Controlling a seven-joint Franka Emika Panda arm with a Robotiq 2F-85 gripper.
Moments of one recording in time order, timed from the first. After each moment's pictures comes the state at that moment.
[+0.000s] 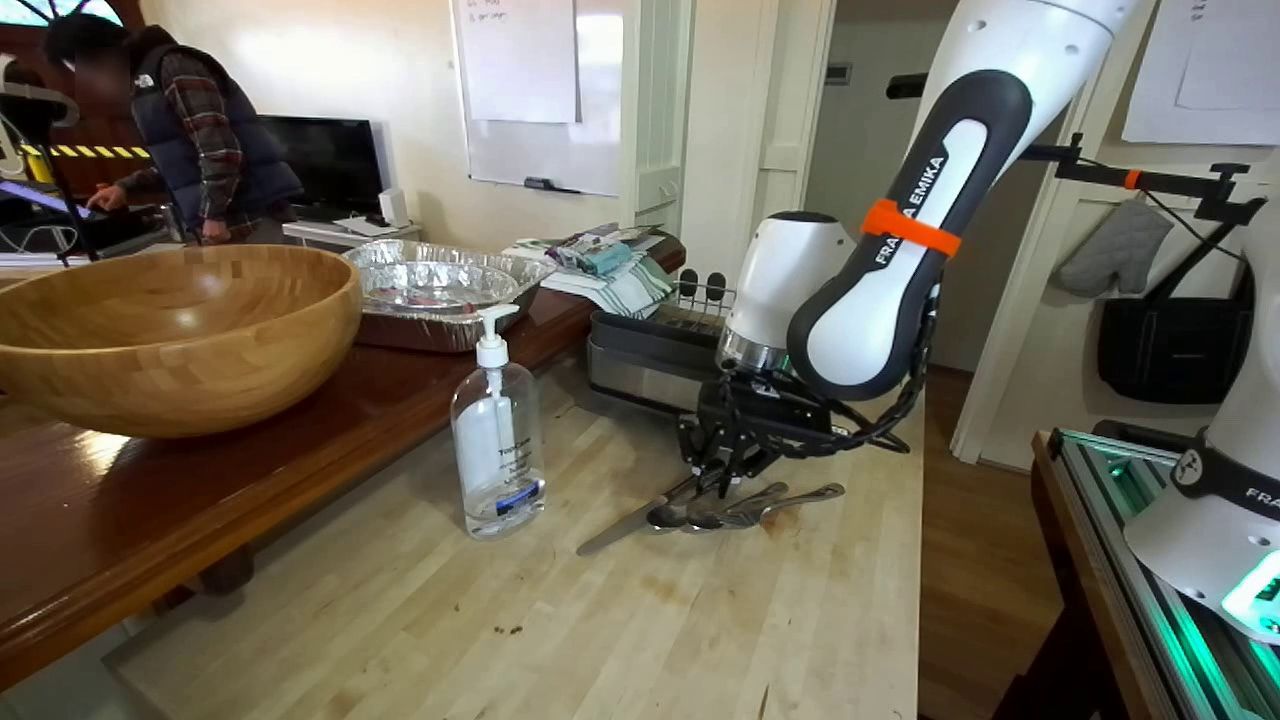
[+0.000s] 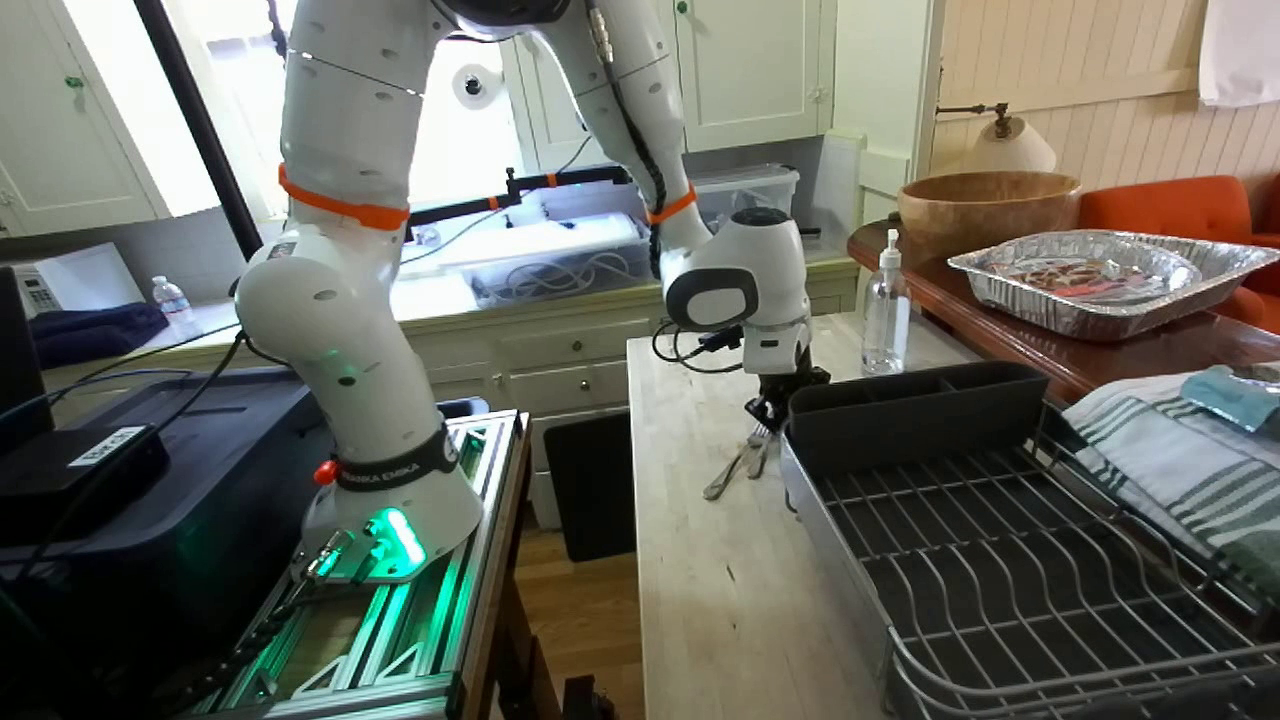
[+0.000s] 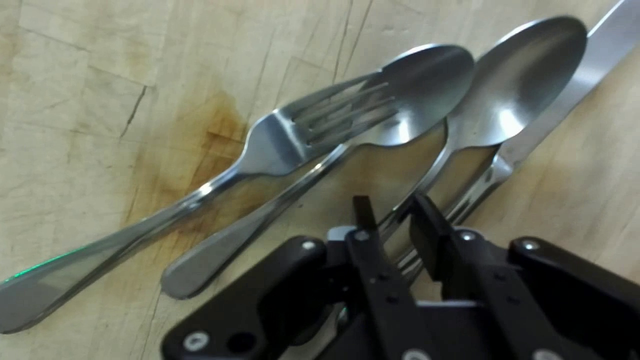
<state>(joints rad) 0.19 0.43 0.02 -2.41 0.26 3.03 1.18</state>
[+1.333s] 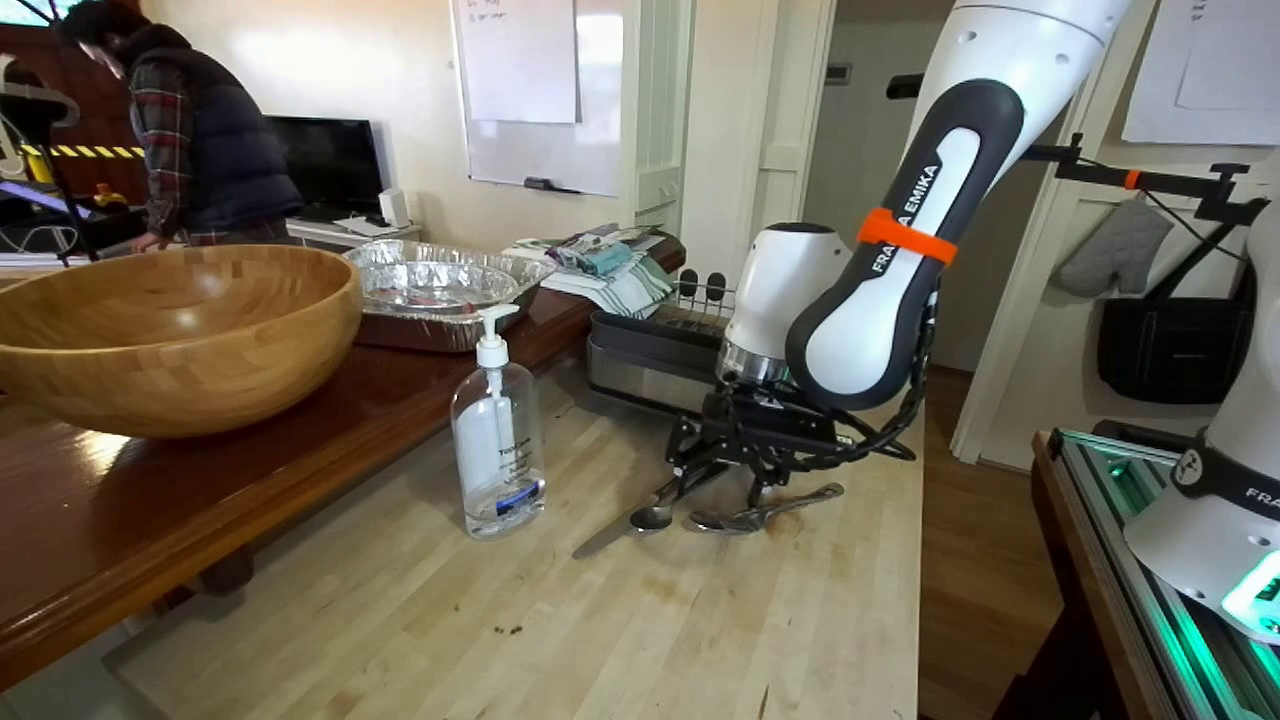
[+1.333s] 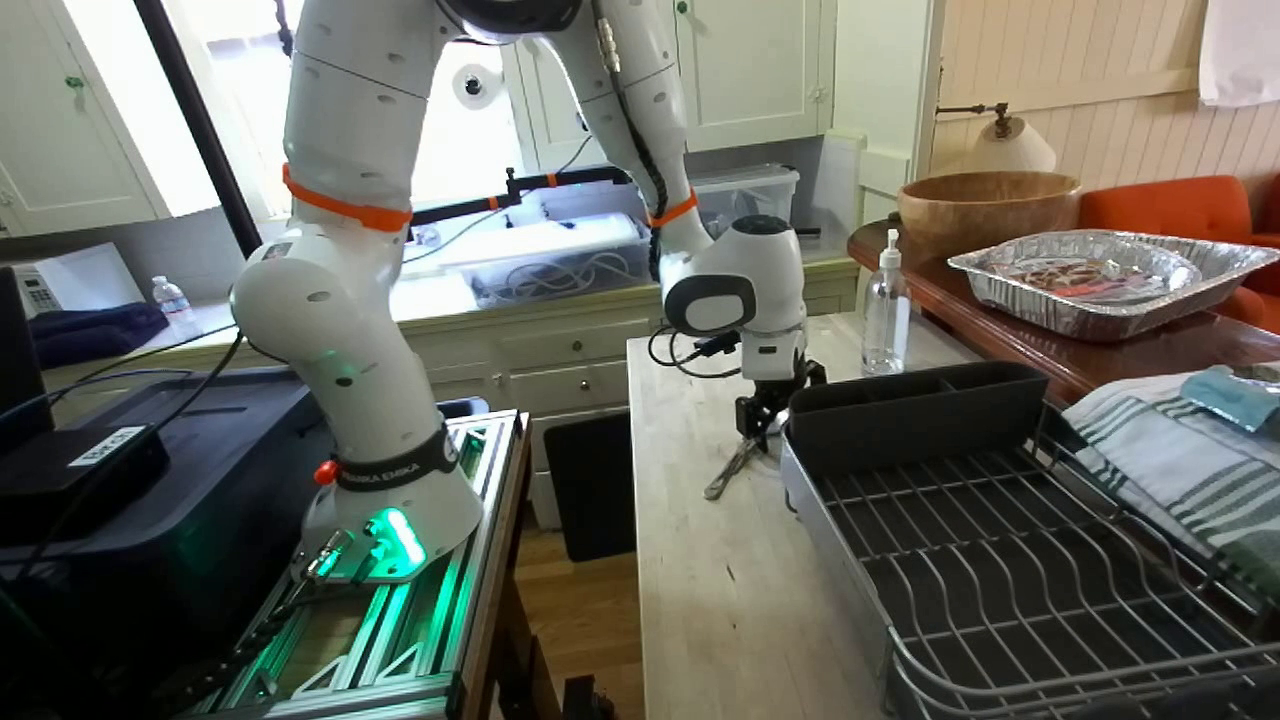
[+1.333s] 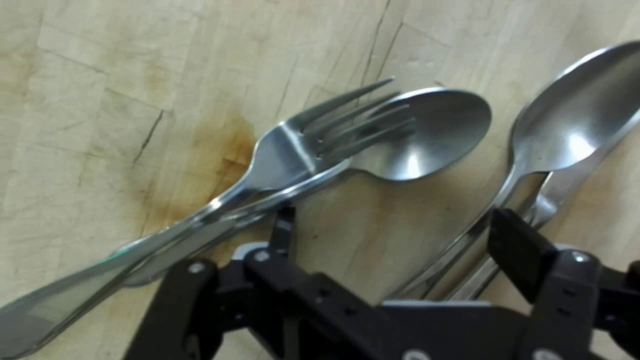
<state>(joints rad) 0.15 0.46 0.07 -2.41 0.28 3.02 1.13</state>
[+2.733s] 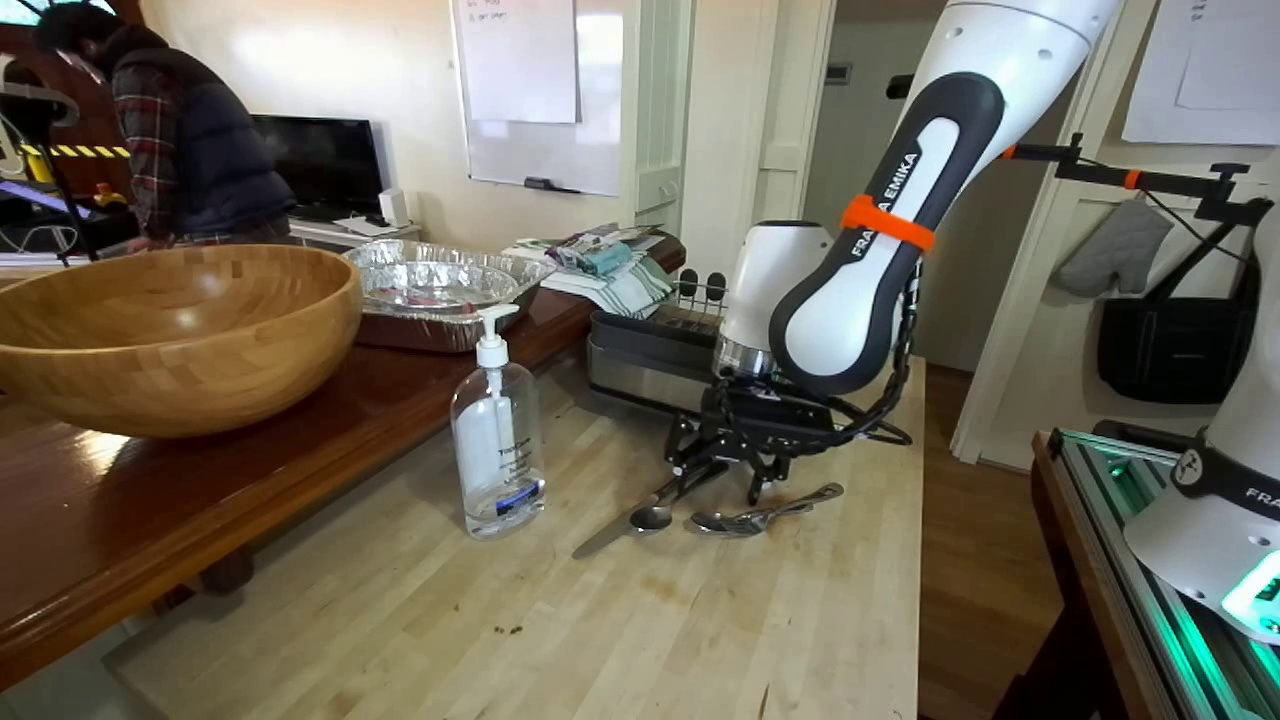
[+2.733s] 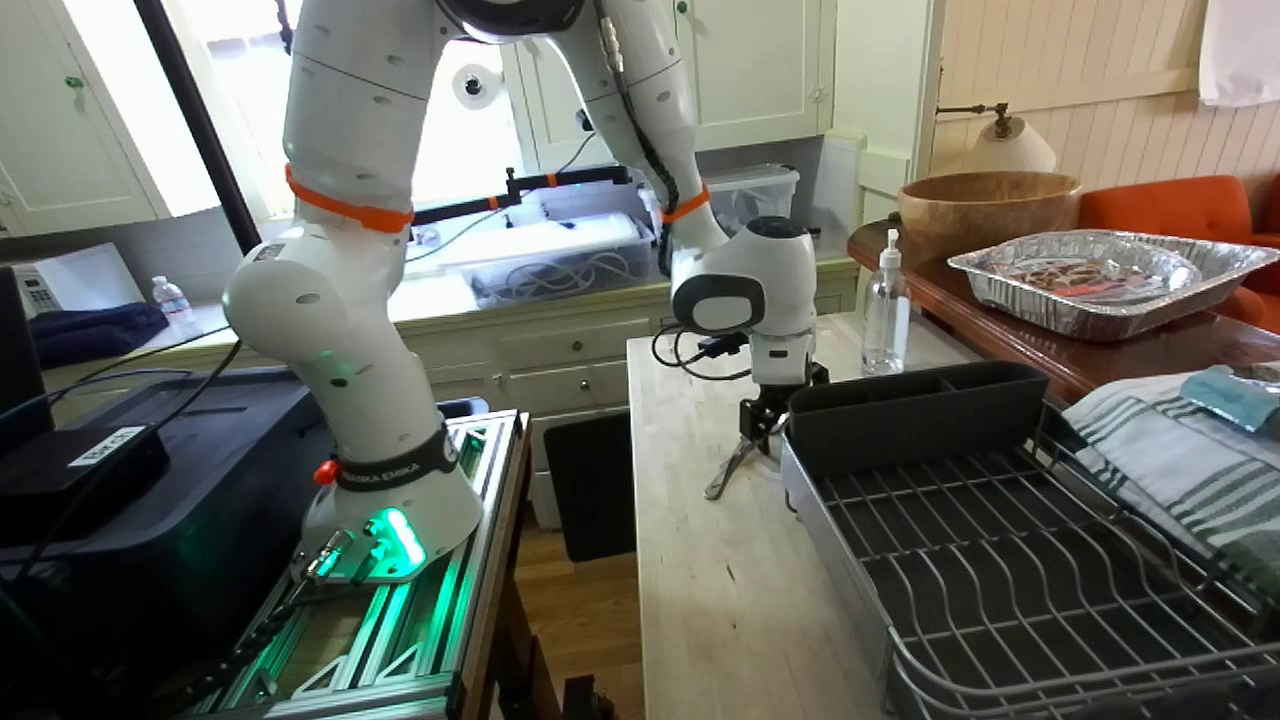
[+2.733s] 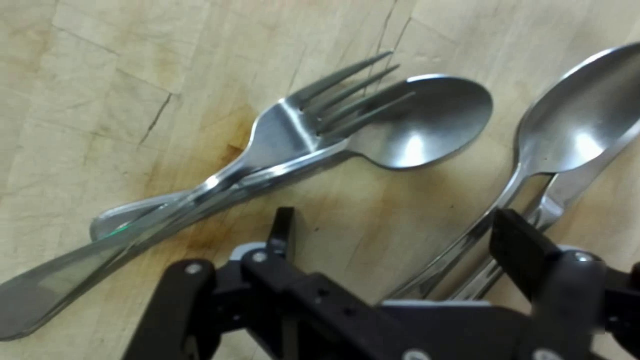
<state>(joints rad) 0.09 0.46 0.11 -2.38 0.32 2.95 1.02</state>
